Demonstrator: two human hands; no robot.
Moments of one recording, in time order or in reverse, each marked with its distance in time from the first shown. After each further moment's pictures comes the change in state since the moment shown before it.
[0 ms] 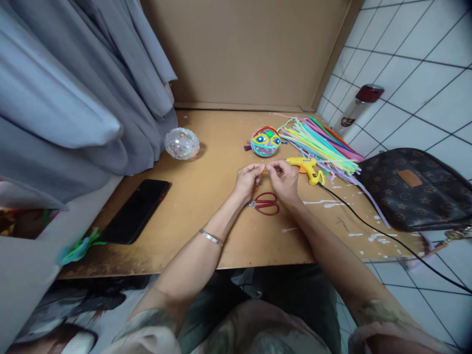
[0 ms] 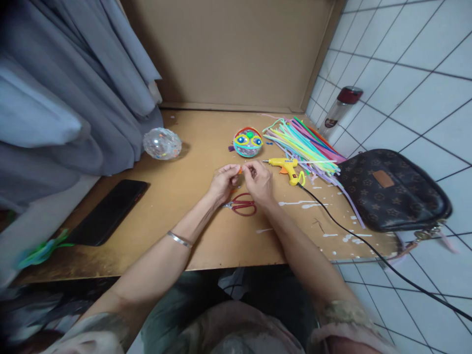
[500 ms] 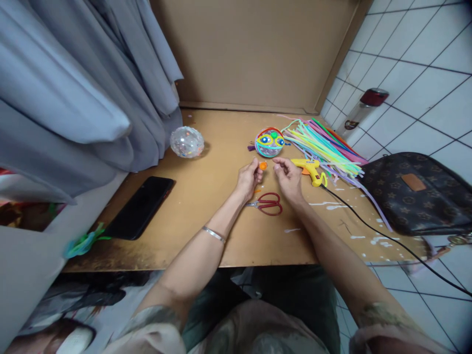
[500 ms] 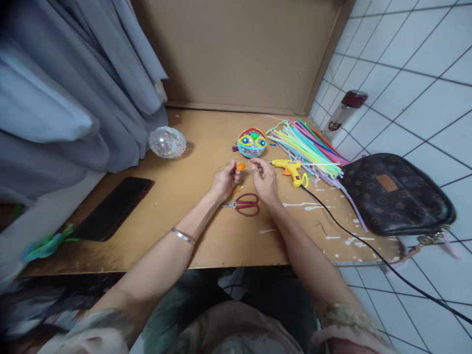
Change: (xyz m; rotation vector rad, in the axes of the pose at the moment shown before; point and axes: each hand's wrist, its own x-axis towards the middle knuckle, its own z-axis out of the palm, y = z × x) left_hand 0.009 0.002 -0.004 -0.078 0.069 -0.046; right_hand 0.003 0.011 0.002 0.242 -0.010 0.213
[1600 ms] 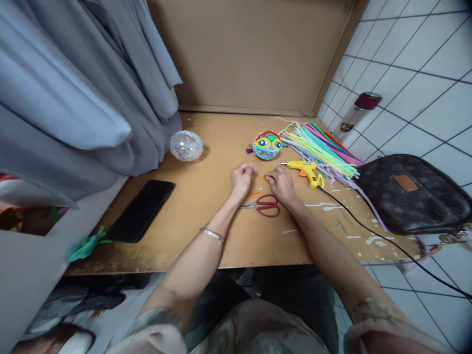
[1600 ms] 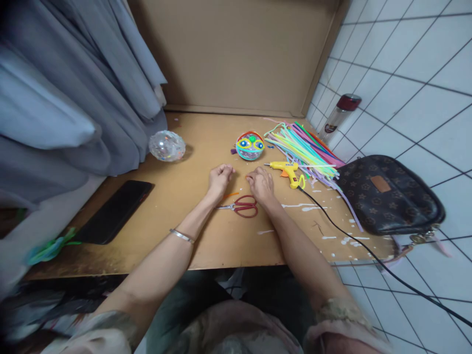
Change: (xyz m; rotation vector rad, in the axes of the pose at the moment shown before) left_hand 0.011 -0.002 -0.022 0.592 0.126 0.298; right_hand 0.005 0.017 -0.009 -0.687 -0.356 -0.007
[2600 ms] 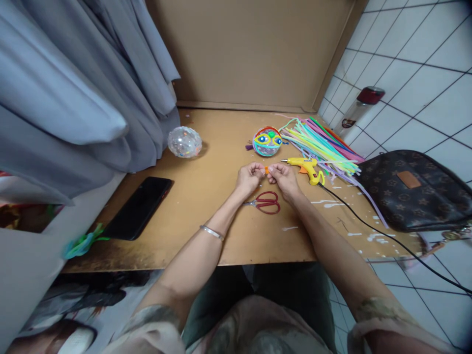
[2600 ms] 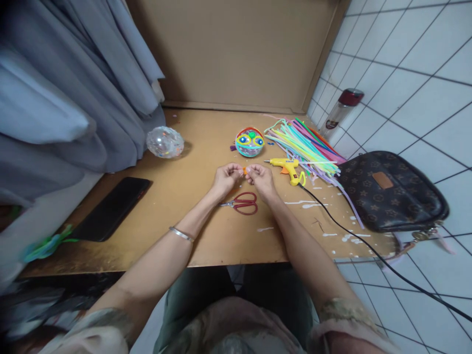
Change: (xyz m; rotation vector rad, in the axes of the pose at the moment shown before) left_hand -0.007 -0.005 0.012 -0.140 -0.192 0.005; right_hand 0.001 -0.020 -0.009 1.065 0.007 0.308
